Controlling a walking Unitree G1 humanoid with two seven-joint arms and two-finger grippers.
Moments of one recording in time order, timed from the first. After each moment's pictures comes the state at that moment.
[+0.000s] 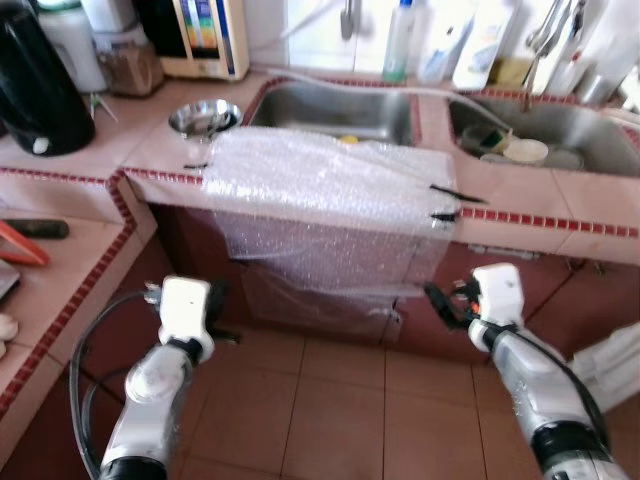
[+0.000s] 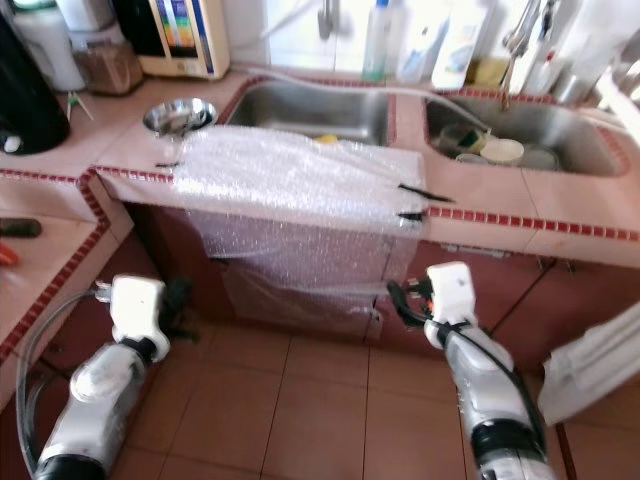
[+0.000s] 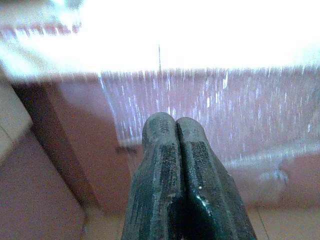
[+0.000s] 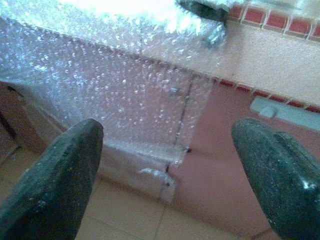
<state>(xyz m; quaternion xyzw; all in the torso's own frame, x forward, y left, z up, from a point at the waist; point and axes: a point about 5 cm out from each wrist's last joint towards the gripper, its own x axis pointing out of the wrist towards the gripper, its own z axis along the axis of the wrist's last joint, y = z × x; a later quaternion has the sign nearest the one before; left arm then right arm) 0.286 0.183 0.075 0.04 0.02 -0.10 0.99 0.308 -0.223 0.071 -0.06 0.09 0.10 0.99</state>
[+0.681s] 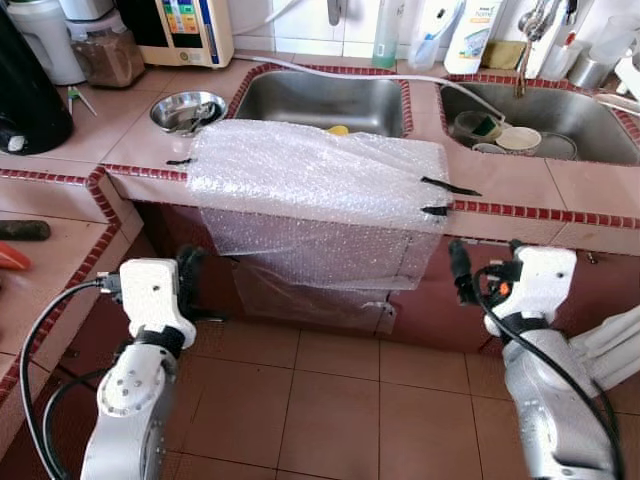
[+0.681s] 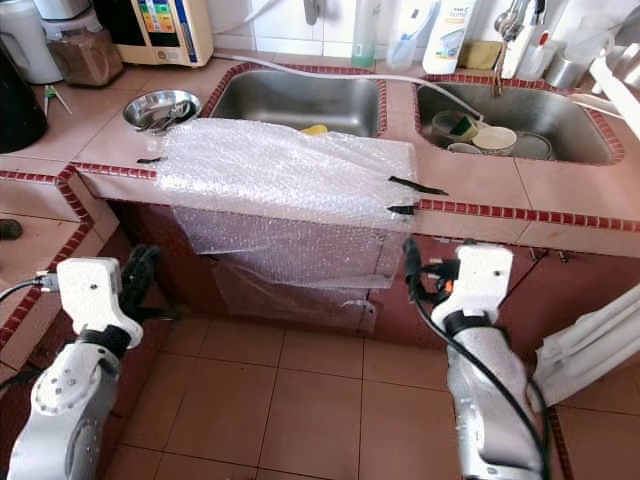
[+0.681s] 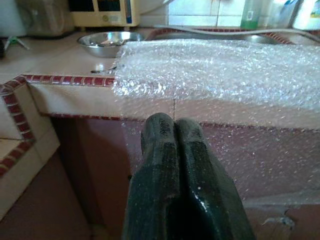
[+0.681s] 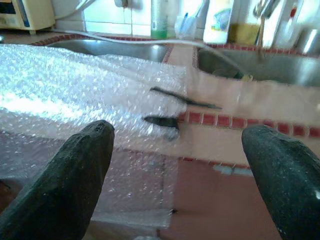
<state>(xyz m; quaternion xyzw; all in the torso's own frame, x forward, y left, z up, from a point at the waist) 0.256 0.182 0.133 0.01 -0.02 -0.02 1.00 0.275 -0.201 0.148 -0.02 -0.05 0.00 1.00</state>
